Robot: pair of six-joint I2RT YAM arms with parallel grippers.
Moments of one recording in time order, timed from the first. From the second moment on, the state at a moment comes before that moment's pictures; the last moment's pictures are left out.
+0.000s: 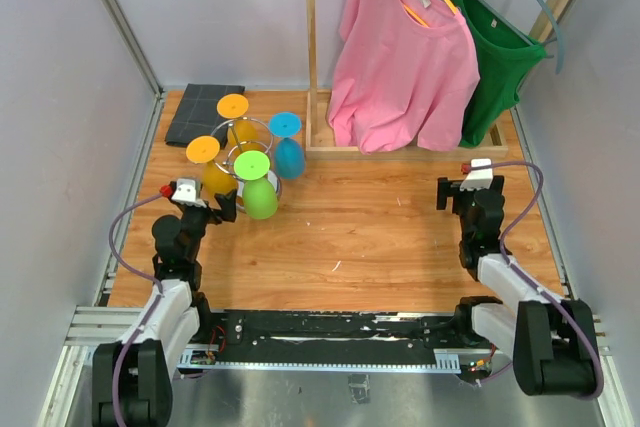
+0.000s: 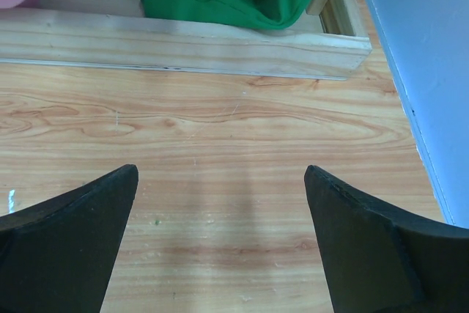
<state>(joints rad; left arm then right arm) 0.08 0.79 0.05 0.77 0.25 -0.08 0.04 1.06 0.24 0.60 0.15 -0.16</state>
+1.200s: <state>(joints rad) 0.08 0.36 0.34 -0.06 0.12 -0.08 0.04 0.68 0.23 0.22 0.09 -0.14</state>
